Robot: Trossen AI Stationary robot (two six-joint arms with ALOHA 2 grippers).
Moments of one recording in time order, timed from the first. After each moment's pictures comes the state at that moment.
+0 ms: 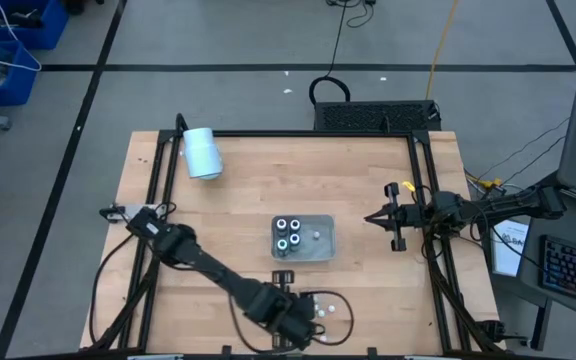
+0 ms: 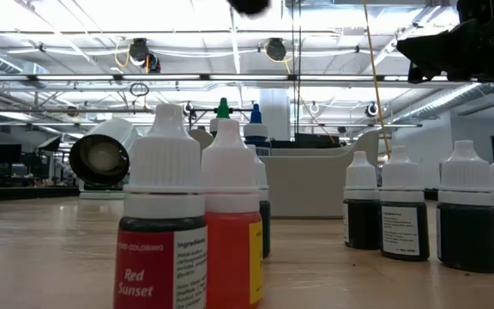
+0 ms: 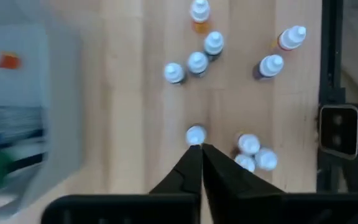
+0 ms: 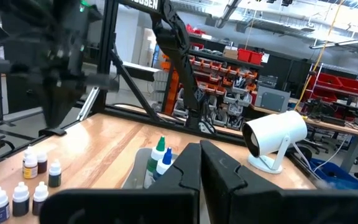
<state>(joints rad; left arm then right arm) -0.55 2.37 2.36 -1.28 -0.20 -0.53 0.09 0.37 0.02 0.48 -0.02 -0.20</state>
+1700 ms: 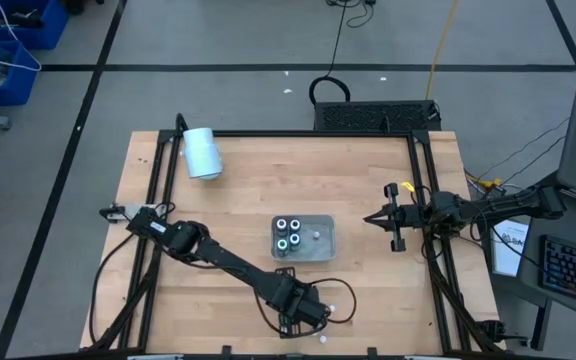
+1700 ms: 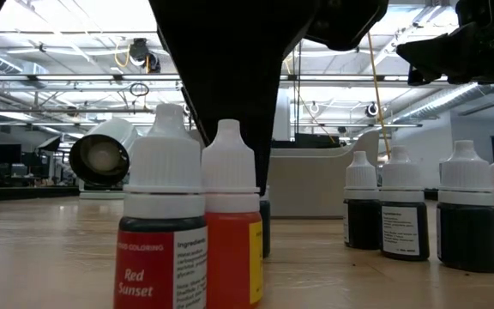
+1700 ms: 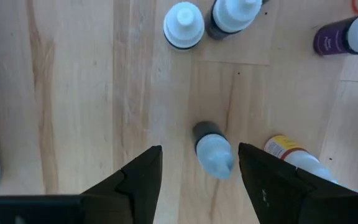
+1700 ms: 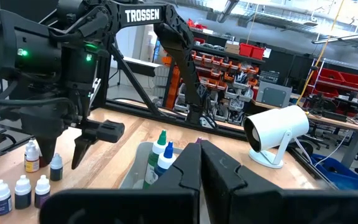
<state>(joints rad) -0.46 2.44 2.19 -1.17 0.00 -0.55 0.09 0.37 0.02 0.46 -0.02 -0.20</state>
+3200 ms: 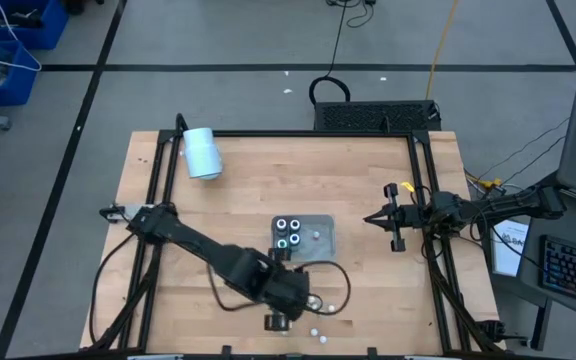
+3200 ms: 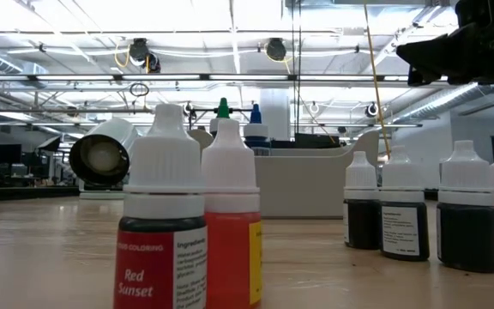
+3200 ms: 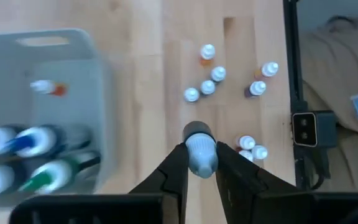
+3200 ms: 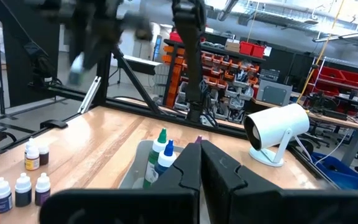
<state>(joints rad) -0.48 2.16 2.30 -1.29 -0.17 -0.42 0.09 0.37 0.02 0.45 -0.02 -0.20</state>
